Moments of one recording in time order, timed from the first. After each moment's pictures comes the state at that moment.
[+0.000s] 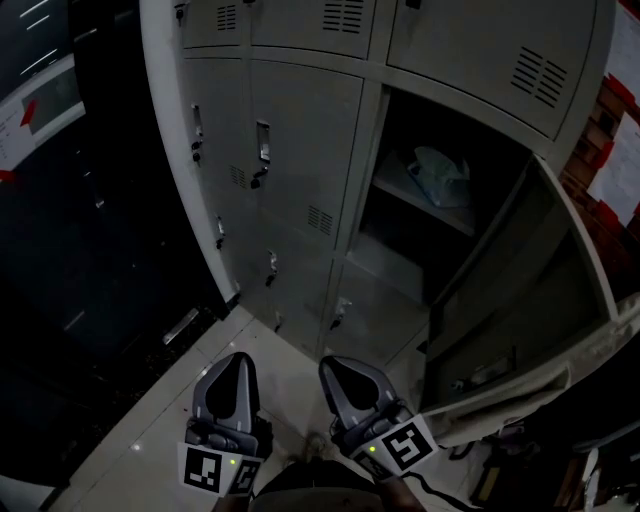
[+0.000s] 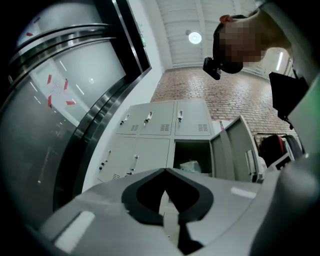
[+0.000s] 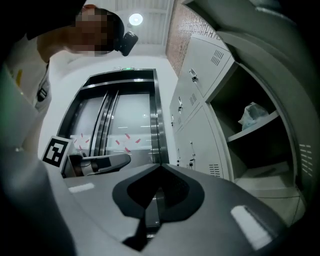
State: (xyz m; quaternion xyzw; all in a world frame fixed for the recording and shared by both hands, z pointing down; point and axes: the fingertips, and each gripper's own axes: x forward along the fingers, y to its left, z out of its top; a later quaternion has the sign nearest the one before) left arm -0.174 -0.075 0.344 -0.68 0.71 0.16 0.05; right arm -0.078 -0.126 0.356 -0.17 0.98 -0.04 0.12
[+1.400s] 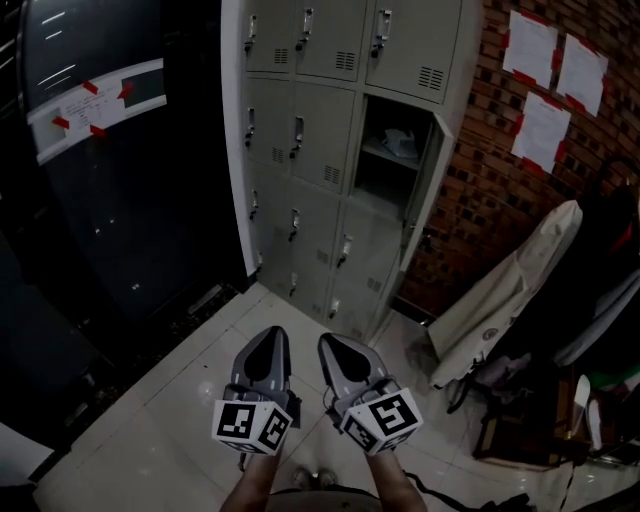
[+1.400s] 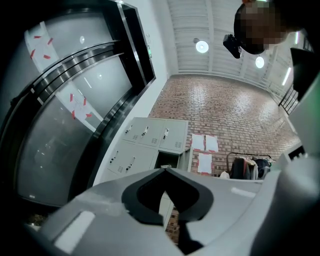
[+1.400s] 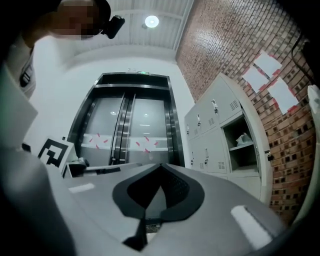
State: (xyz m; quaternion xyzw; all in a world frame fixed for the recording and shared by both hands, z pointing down) left arm -0.027 0.268 0.366 -0.68 0.70 0.19 0.01; right arm 0.047 0.249 0.360 -0.21 0.97 -0.02 0.10
